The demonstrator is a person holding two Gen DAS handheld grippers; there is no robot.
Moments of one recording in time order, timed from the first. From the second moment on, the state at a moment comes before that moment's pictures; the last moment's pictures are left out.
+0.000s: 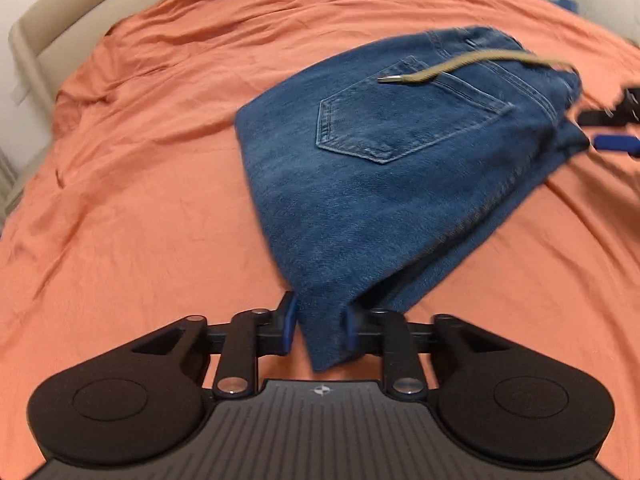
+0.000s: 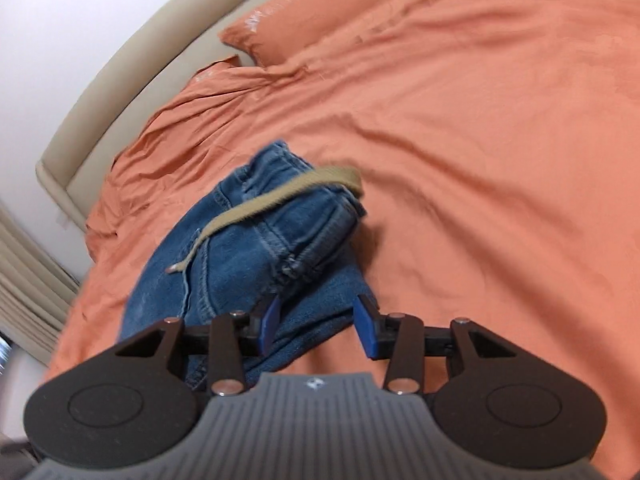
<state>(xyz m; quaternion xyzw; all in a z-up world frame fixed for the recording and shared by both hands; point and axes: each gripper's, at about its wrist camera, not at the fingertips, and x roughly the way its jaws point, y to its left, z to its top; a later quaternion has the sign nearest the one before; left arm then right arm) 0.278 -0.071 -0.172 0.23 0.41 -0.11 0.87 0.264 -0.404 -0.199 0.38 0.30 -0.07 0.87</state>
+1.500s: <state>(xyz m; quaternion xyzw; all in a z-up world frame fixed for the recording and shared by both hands) 0.380 0.014 -0.158 -0.09 0.45 -0.12 0.88 0.284 -0.448 -0.213 0.49 0.29 -0.05 0.82</state>
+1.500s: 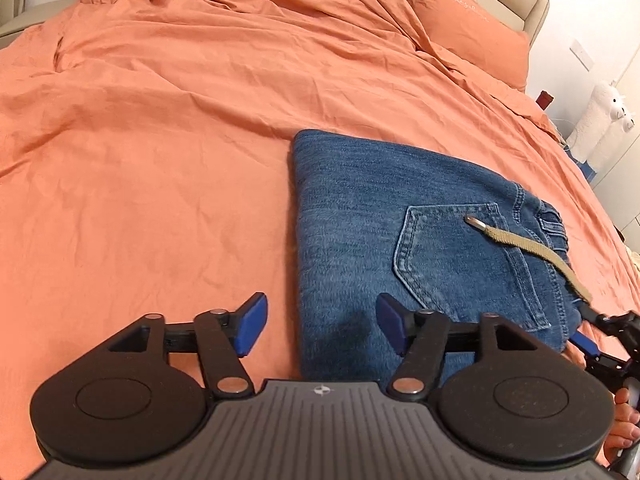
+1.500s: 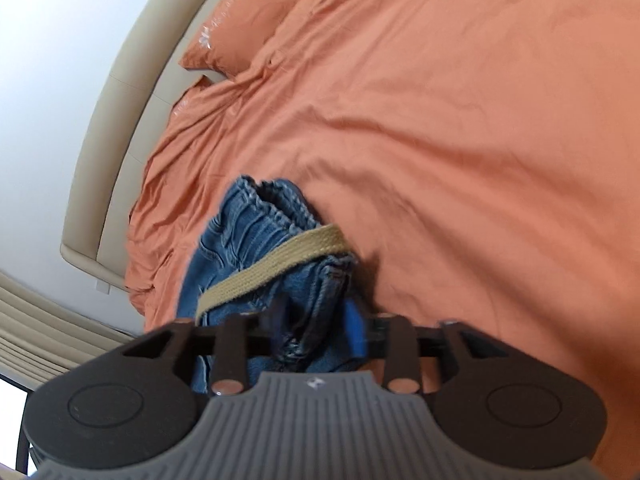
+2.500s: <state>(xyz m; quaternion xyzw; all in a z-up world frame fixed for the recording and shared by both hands) 0.423 0.002 -0.177 -0.09 0.47 -0.16 0.87 0.319 -0.447 -0.235 0.47 0.30 0.02 0.83</state>
